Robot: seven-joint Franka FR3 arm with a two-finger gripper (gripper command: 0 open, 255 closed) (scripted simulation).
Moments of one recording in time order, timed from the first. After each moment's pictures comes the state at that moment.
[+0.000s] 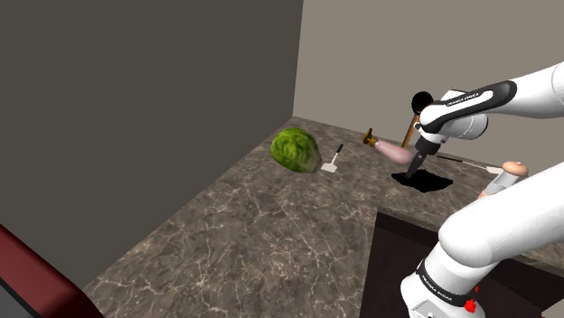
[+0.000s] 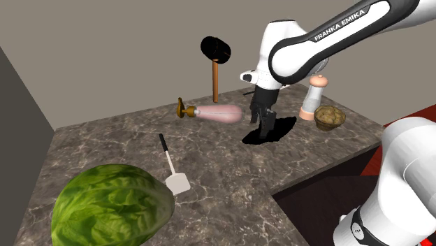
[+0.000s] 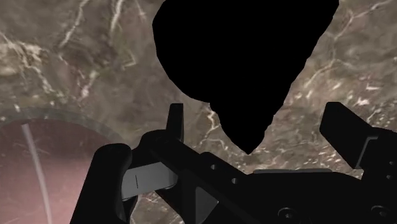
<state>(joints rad) -0.22 -0.40 -0.76 -2.62 -0.19 2.30 -0.94</state>
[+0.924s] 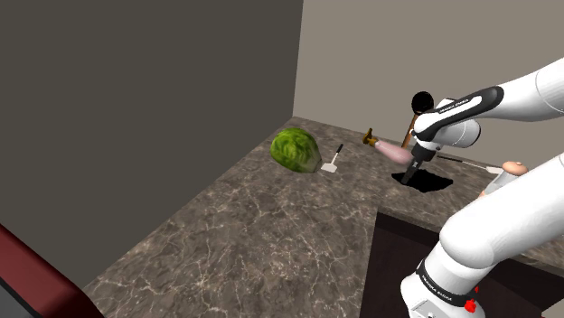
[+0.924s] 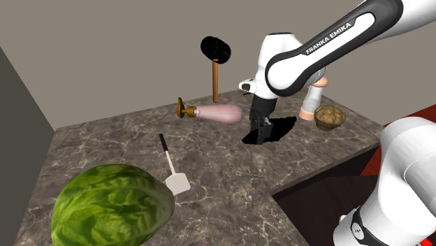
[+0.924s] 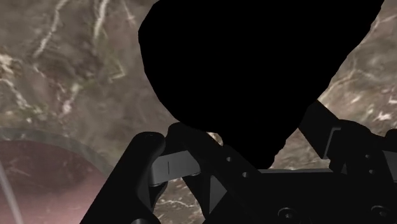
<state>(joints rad) -0.19 -0.33 -0.79 -2.66 -0.16 2.40 -0.97</state>
